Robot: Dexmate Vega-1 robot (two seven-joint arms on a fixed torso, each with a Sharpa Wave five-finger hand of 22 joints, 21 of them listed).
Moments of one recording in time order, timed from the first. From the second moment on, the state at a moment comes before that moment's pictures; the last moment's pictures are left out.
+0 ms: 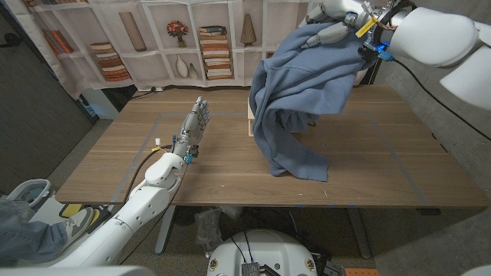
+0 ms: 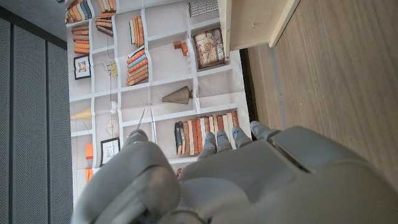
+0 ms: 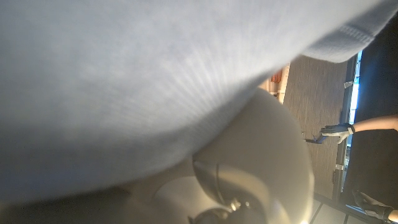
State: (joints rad) left arm 1.08 0.57 0.31 -1.61 -0.72 -0.28 0.05; left_hand 0.34 0.04 0.02 0.07 0.32 -0.07 0.02 0.20 0.18 -0.10 -0.04 0.20 0.18 -0.11 0.01 0.18 0.18 -0.15 -0.03 0.20 0.18; right arm -0.62 -1.18 -0.22 -2.44 0.08 -0.49 0.23; right_hand 1.14 -0.01 0.38 -0.15 0.18 0.91 -0.14 0.31 0.38 0.93 -0.14 0.38 0.26 1.02 -0.13 0.48 0.75 0.75 -0.08 1.13 0.47
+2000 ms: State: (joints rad) left arm 1.14 0.59 0.27 -1.61 -0.76 -0.30 0.05; left_hand 0.34 0.04 0.00 0.07 0.32 -0.07 0.02 0.20 0.18 -0.10 -0.04 0.20 0.18 -0.11 0.01 0.18 0.18 -0.15 -0.03 0.20 0.18; right arm -0.32 -0.84 -0.59 -2.07 -0.18 -0.46 0.26; right_hand 1.13 0.00 0.39 -0.15 0.18 0.92 -0.15 0.29 0.39 0.94 -0.15 0.35 0.28 1.02 -0.13 0.47 0.77 0.74 -0.07 1.15 0.45
